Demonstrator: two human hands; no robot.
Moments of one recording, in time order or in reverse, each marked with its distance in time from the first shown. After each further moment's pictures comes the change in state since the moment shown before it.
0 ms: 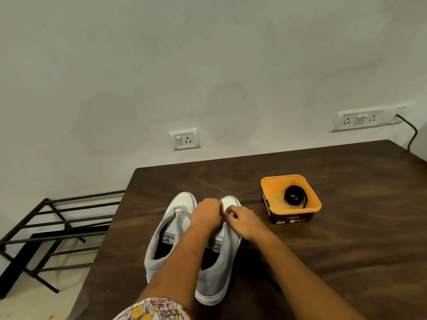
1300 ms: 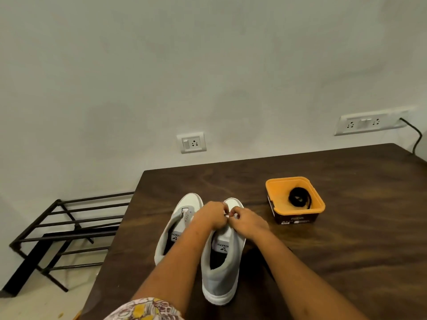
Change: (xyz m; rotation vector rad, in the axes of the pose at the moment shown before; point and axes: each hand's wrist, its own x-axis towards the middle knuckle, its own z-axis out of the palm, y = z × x) left_hand -0.013 -0.001 -0.018 0.043 -0.208 0.015; right_hand -0.018 -0.020 0.000 -0.029 -0.011 0.145
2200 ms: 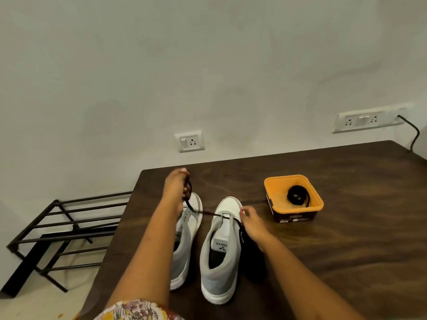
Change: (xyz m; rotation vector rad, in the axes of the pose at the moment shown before) left_hand -0.026 -0.032 -0.067 -1.534 0.557 -0.332; right_hand -0.001 0.020 0.011 0.531 0.070 0.121
